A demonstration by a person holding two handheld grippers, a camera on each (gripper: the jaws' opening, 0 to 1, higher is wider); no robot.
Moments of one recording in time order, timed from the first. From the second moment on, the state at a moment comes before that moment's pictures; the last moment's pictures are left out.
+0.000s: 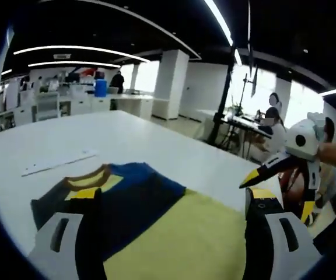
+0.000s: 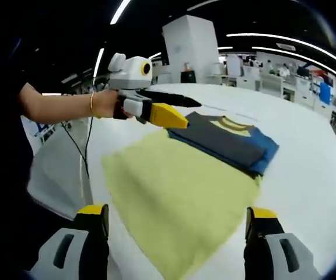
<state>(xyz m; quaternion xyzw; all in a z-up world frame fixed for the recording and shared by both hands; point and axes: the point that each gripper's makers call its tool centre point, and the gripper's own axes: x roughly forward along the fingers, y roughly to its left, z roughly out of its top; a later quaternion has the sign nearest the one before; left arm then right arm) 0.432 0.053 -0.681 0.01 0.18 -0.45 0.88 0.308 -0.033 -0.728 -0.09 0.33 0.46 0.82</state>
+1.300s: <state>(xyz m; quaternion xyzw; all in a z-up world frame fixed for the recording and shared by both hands) 0.269 0.178 -0.754 0.19 0.33 -0.49 0.78 0.257 -0.050 -0.766 -0.23 0.38 0.48 0.76</state>
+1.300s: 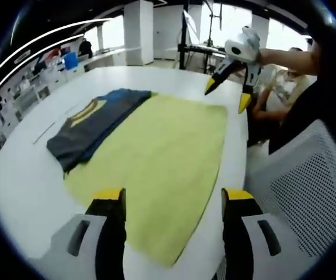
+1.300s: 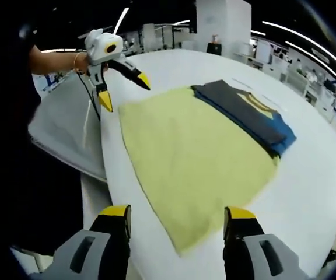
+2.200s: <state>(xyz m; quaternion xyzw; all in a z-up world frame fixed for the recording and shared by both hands) 0.254 0.223 -0.799 0.32 0.39 -0.46 0.73 0.253 -0.067 -0.799 -0.28 0.41 0.48 0.73</state>
